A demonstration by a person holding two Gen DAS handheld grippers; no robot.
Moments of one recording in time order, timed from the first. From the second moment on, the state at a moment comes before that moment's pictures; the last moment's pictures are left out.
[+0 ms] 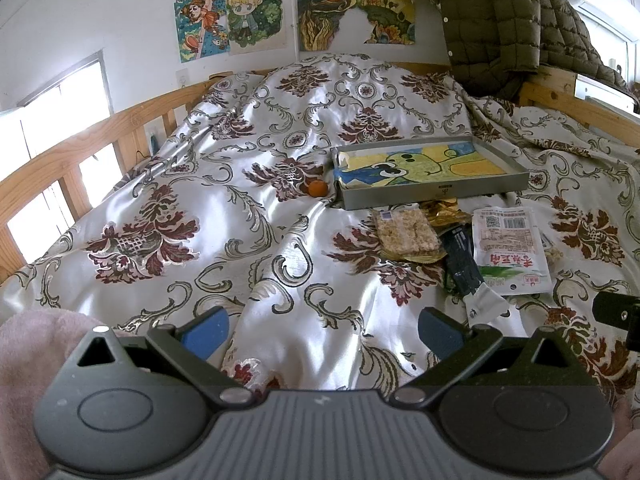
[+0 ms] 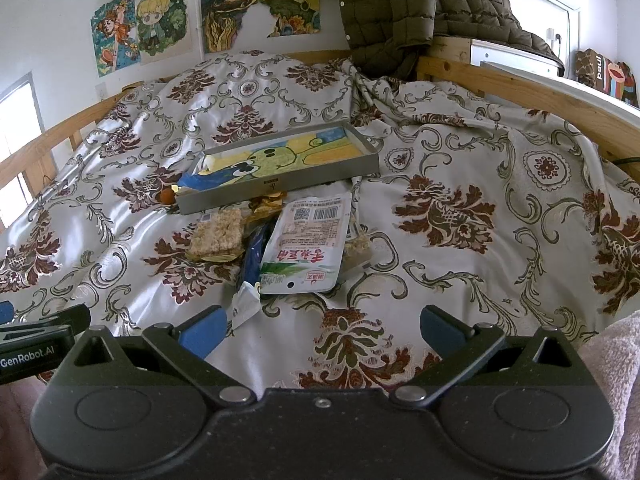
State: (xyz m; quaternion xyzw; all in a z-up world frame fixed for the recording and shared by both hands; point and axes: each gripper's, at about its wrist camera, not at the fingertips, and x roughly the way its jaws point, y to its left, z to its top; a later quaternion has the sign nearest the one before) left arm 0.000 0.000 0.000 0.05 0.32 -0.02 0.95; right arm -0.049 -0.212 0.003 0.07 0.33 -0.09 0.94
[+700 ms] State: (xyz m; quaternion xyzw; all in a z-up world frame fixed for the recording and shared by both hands) left arm 0.000 0.000 0.000 0.05 0.32 -0.02 0.95; right arm -0.049 -0.212 0.003 0.07 0.33 -0.09 0.94
